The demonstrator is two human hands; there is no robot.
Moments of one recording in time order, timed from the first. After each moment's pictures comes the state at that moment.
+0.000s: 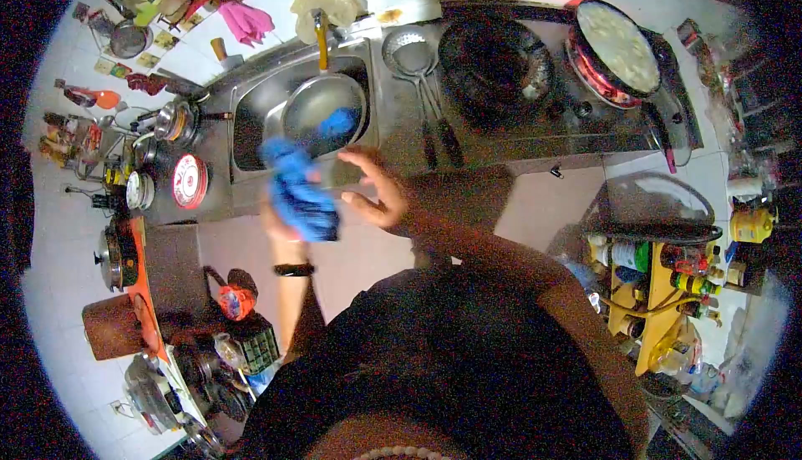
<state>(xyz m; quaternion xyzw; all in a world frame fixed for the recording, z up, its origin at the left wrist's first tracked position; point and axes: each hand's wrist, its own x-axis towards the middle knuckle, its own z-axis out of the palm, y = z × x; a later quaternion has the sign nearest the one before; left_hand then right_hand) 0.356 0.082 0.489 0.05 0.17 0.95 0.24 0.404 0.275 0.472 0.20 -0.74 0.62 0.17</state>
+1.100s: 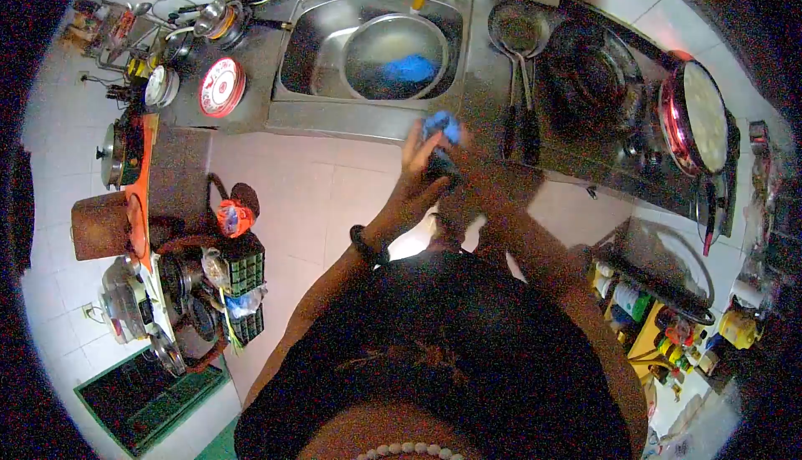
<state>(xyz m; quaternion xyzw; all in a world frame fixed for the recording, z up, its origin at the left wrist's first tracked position) 0.385 0.109 0.437 0.25 0.71 0.66 0.02 0.345 0.273 0.305 0.00 -0.66 0.75 -0.10</state>
